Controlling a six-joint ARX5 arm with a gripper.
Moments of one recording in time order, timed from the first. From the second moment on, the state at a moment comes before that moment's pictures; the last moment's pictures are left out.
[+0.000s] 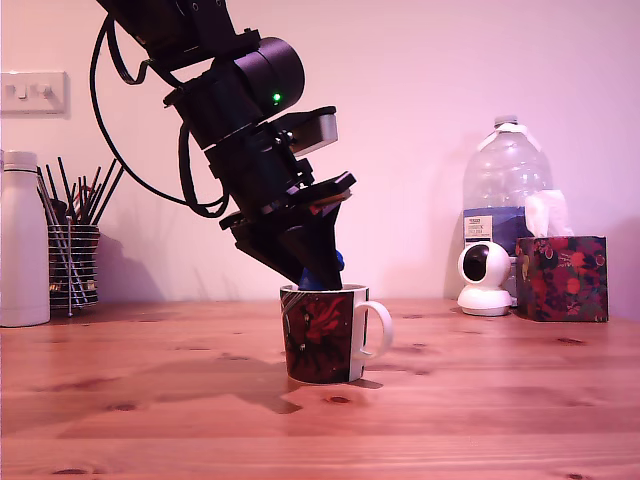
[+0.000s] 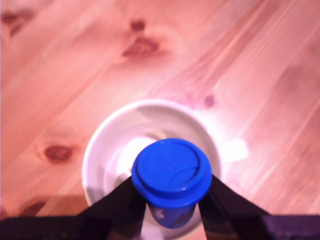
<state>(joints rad) -0.63 1.92 1.41 -0.49 0.21 0.13</state>
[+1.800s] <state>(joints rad) -0.63 1.84 1.43 -0.45 0.23 0.13</state>
